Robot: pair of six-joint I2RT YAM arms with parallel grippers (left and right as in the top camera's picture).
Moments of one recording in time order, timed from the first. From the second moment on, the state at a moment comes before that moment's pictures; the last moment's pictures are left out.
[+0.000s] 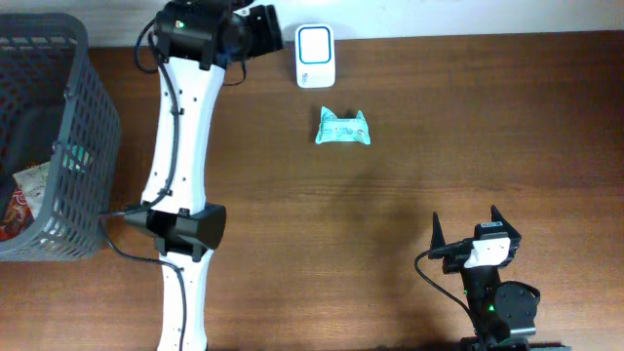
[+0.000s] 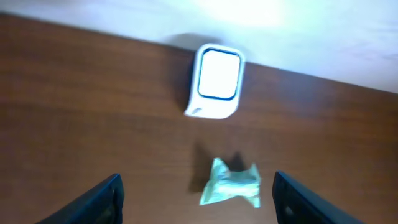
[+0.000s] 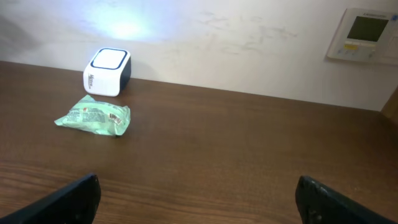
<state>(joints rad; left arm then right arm) -0.26 2.38 2.92 -1.39 0.04 -0.45 0.04 0.02 0.01 -0.07 0.00 -0.11</state>
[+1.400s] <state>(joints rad) 0.50 2.07 2.89 -1.32 0.02 -0.43 0.04 0.02 0.01 -0.07 0.00 -0.11</state>
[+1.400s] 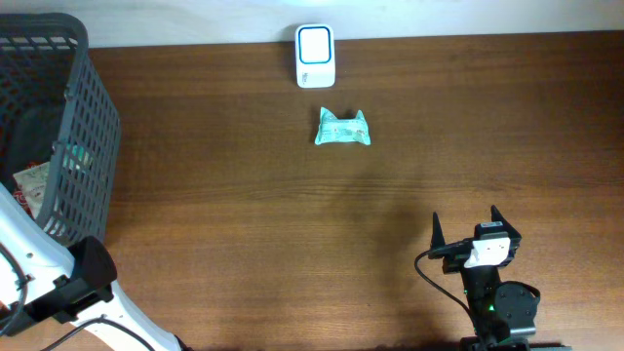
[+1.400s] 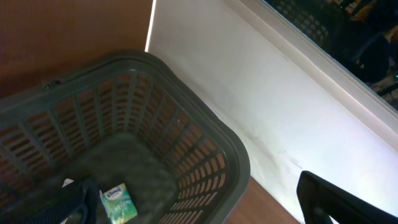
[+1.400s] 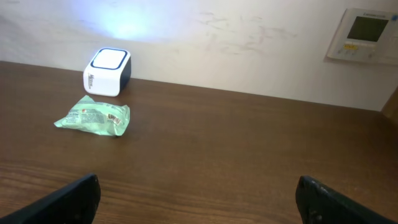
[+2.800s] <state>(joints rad) 0.35 2.07 2.69 -1.35 0.07 -0.07 0.04 0.02 0.01 -0.07 0.00 -0.11</state>
